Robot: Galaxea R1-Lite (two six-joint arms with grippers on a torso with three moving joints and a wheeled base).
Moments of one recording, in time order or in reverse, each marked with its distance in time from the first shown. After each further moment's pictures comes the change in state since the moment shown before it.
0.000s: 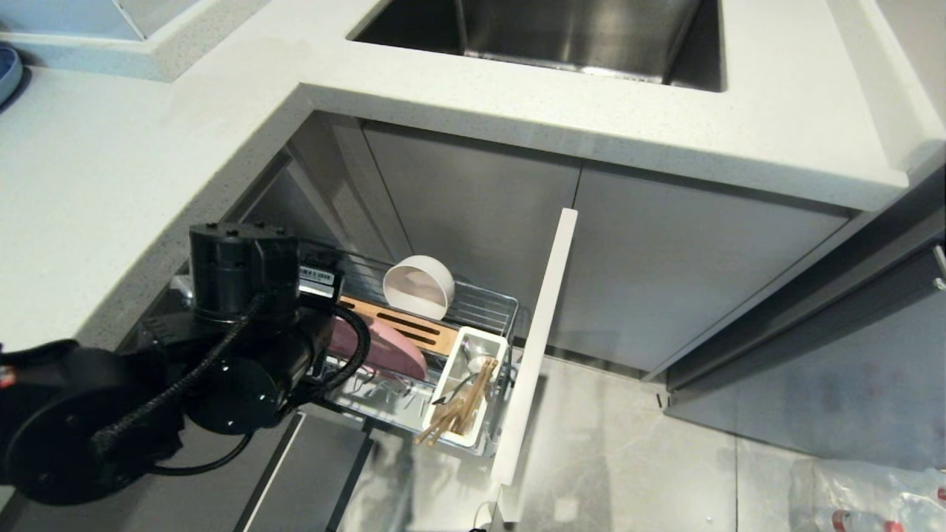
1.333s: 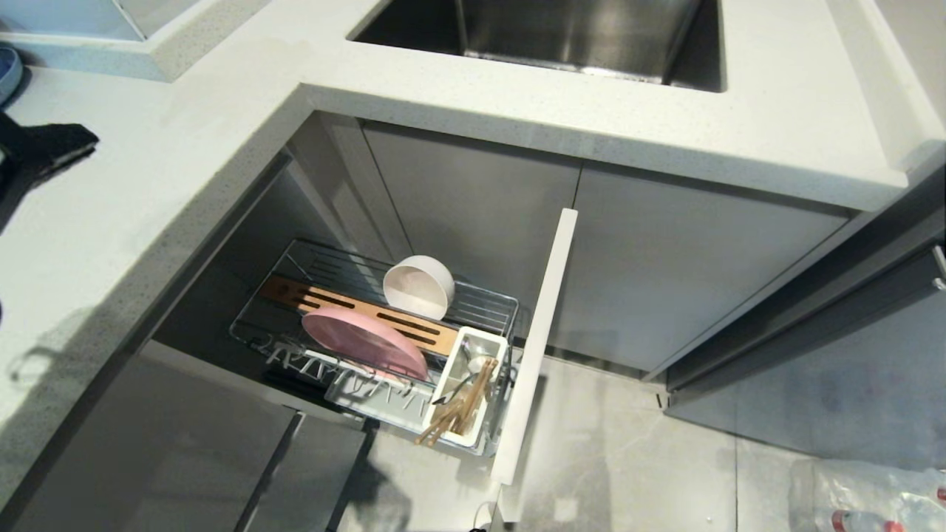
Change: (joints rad) left arm -0.055 -0.537 -0.231 0.351 -0.013 0.921; right arm 0.000 0.000 0.000 0.000 0.000 0.000
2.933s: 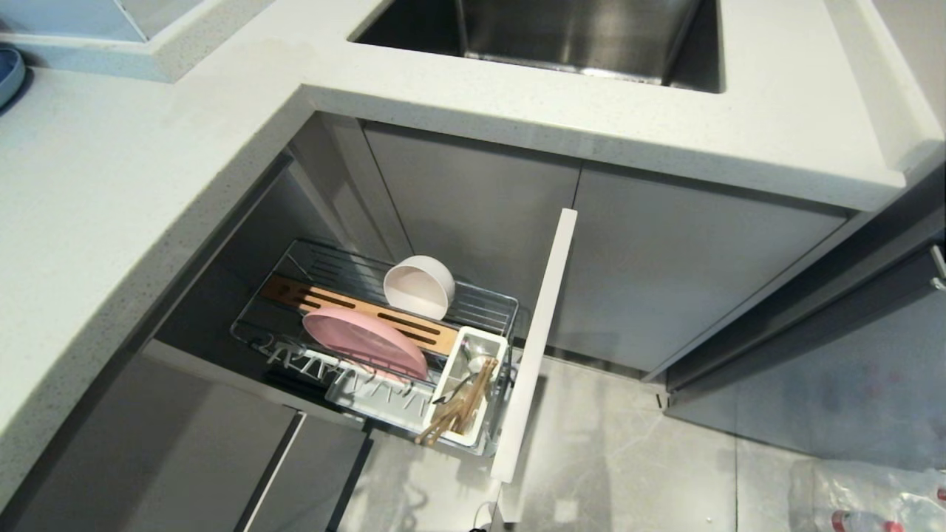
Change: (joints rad) left arm 0.646 -1.015 0.971 0.021 -0.788 0.503; right arm 0.000 0.000 0.000 0.000 0.000 0.000
